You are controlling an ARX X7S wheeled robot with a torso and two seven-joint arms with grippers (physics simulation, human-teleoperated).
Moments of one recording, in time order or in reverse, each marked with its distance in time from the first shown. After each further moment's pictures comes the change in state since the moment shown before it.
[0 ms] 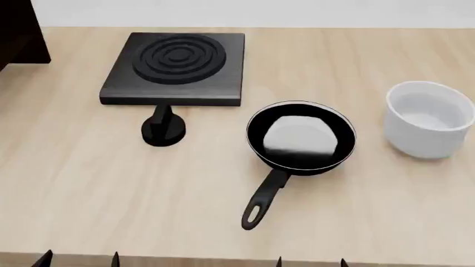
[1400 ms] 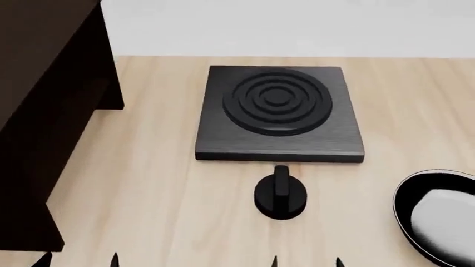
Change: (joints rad) left arm 0.000 -0.108 0.118 0.028 -0.118 -0.029 -0.117; right arm 0.007 0.100 -0.131 -0.003 0.117 -0.010 0.114
